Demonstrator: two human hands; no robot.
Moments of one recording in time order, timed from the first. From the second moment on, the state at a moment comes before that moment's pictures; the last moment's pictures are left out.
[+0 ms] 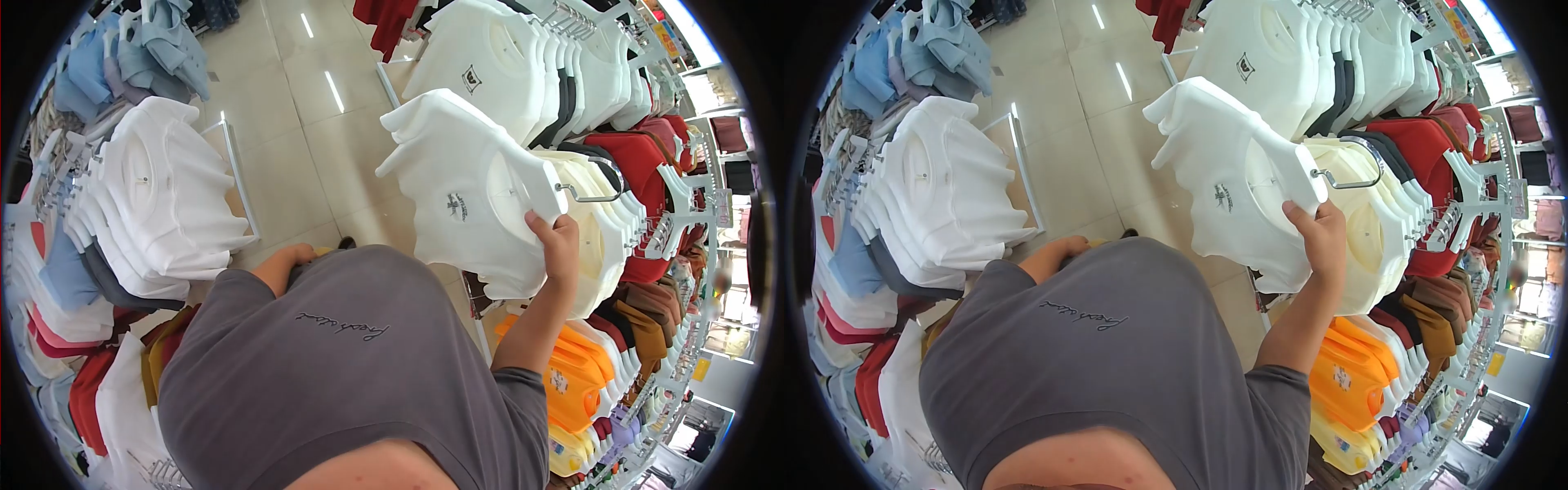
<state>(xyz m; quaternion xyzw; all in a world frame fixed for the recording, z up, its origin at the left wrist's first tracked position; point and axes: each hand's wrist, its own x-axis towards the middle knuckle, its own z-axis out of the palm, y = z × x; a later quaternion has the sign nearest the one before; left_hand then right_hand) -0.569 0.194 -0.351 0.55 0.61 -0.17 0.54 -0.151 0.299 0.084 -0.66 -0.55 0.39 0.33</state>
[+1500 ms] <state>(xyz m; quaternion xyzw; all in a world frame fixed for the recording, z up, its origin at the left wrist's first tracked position) -0.328 0.639 0.027 0.42 0.36 0.45 0.70 -0.086 0.470 0.004 -0.54 -0.69 0.44 0.20</state>
